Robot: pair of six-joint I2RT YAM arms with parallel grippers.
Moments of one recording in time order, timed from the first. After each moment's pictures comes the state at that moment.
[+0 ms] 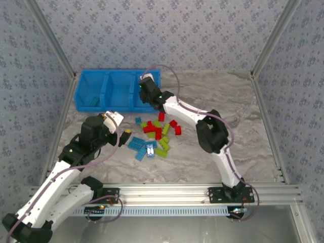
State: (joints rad) left arm -0.51 0.72 0.76 -0.57 -0.09 0.23; right arm 0.76 2.26 1.96 -0.36 0.35 0.25
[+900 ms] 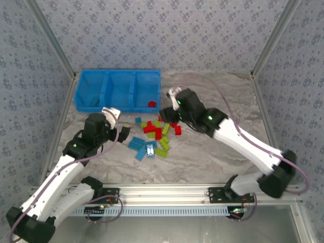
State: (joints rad) left arm -0.47 0.82 0.79 -0.58 -0.14 0.02; right arm 0.81 1.30 1.25 -0.56 0.09 0.25
